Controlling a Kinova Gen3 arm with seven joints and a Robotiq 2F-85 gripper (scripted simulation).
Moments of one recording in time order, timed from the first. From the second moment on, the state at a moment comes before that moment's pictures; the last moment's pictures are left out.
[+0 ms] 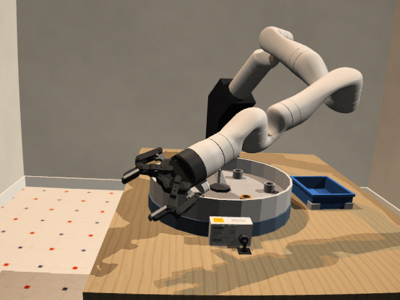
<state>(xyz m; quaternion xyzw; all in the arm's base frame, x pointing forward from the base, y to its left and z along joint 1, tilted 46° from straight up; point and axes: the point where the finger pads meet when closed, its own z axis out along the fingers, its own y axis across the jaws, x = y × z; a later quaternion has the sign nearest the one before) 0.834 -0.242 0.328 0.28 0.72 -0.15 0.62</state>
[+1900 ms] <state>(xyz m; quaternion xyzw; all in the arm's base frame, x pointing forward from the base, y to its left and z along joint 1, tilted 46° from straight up) 0.692 -0.197 0.336 0.28 0.72 -0.16 0.62</state>
